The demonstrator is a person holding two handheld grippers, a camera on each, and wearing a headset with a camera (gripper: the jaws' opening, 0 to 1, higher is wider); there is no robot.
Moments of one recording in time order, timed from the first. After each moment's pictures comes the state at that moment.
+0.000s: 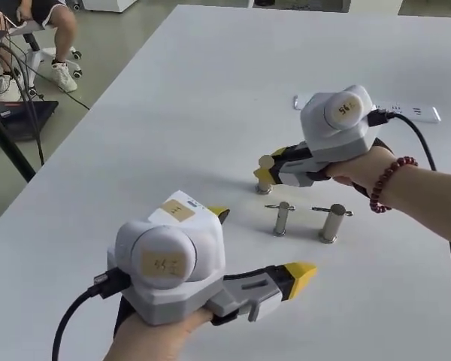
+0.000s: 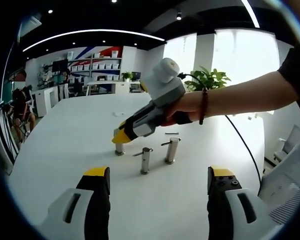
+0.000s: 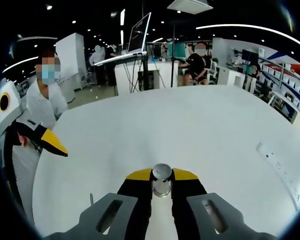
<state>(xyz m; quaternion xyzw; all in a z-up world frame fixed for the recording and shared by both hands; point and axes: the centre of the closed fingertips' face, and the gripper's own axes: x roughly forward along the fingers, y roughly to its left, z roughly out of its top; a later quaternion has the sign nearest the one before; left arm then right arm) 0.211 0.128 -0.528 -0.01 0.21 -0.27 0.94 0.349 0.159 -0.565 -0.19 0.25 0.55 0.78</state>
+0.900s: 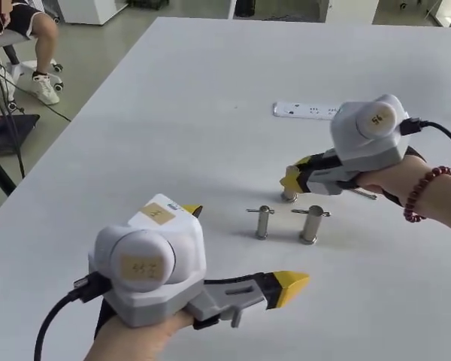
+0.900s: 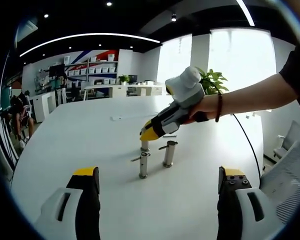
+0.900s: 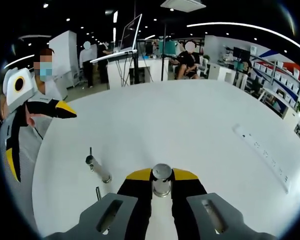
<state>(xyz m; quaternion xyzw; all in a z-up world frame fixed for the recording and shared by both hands) 0.211 0.124 -0.519 0.00 0.19 -0.29 0.94 0.345 0.079 -0.561 -0.20 0.26 0.51 0.79</state>
